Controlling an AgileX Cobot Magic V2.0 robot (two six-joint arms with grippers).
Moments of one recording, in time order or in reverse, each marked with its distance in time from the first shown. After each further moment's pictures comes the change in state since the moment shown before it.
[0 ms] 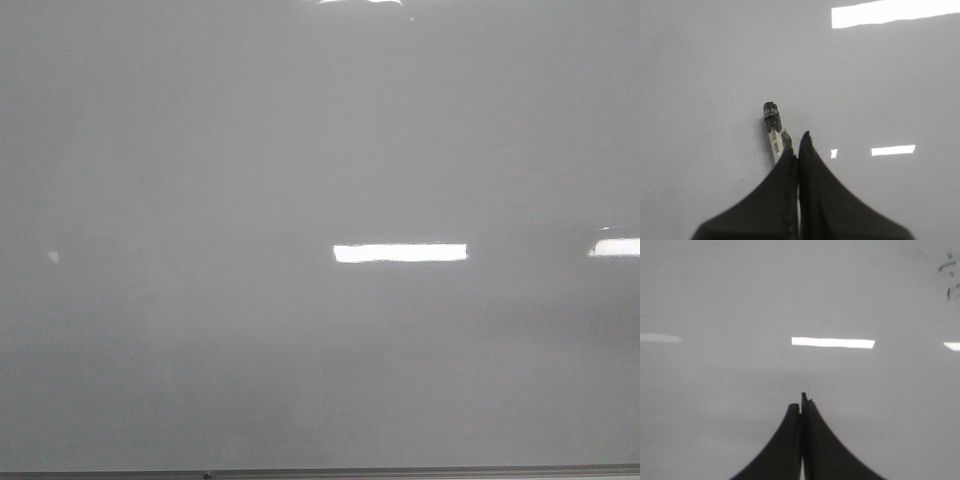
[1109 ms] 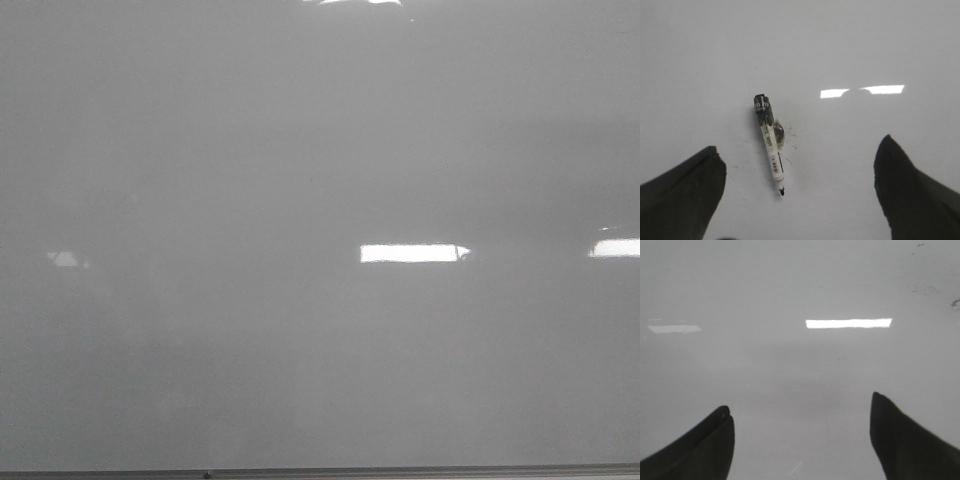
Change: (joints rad) left arm 0.000 0.365 -0.339 -0.015 0.268 -0.014; right arm 0.000 0.317 -0.298 0.078 0.087 0.000
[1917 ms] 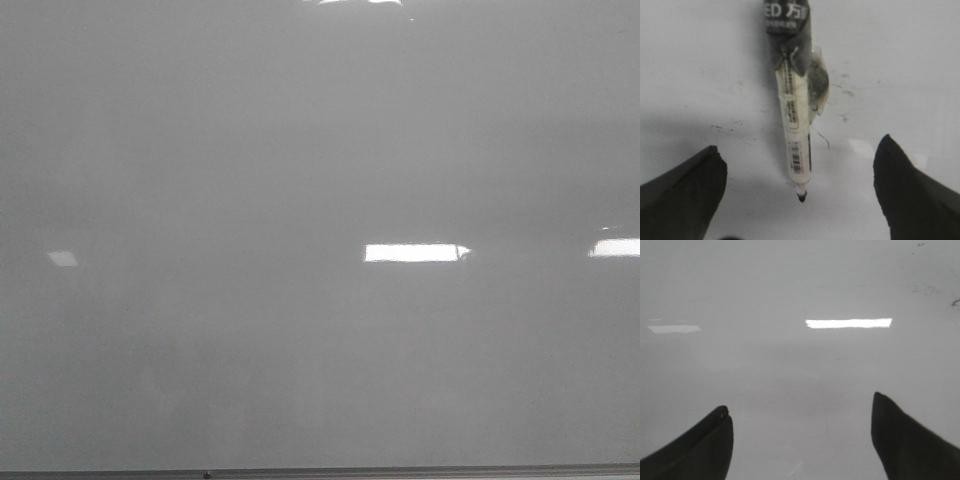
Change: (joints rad) left arm 0.086 0.944 -0.265 0.026 -0.217 -0.142; right arm 0.000 0.000 0.000 0.000 -0.002 0.000
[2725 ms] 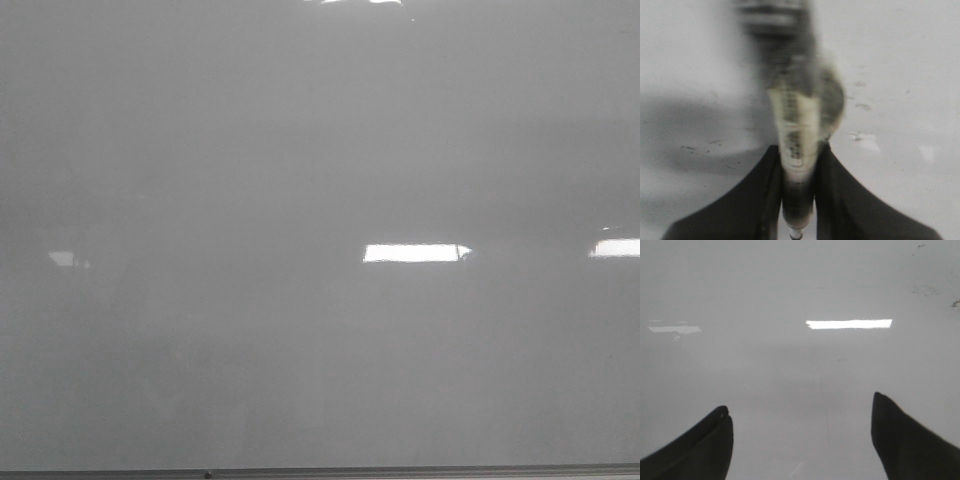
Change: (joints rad) left arm -0.006 0.154 -0.043 0.013 -0.060 0.000; right arm 0.000 0.000 0.000 0.000 -0.001 0.000
